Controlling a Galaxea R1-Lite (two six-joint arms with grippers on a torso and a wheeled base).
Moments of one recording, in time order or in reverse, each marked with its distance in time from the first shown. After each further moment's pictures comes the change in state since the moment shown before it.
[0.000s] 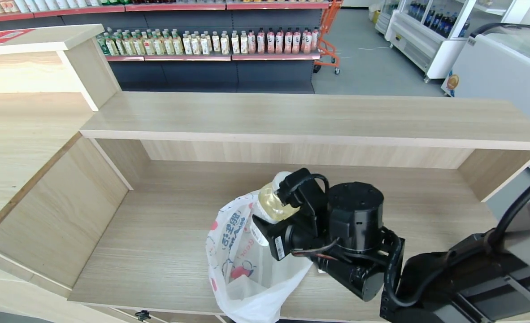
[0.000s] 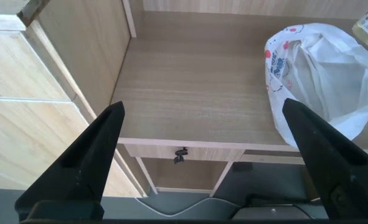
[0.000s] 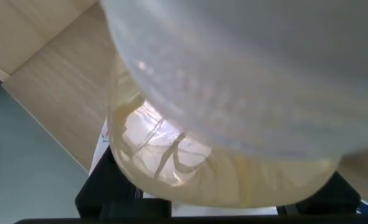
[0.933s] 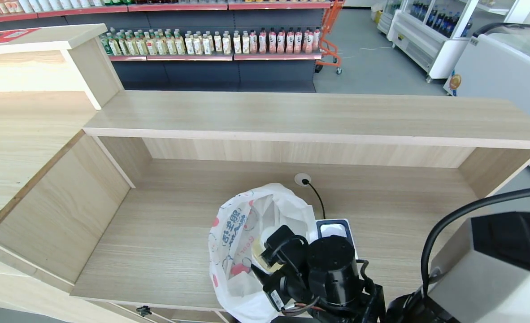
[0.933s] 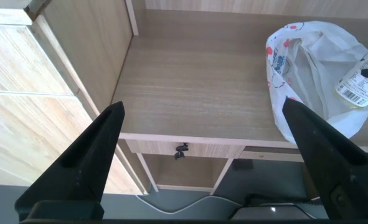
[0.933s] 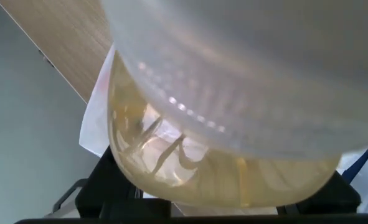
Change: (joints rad) left arm 0.000 0.000 0.000 0.000 -0.001 -0.003; right arm 0.053 0.163 0.155 -0.165 -0.003 -0.089
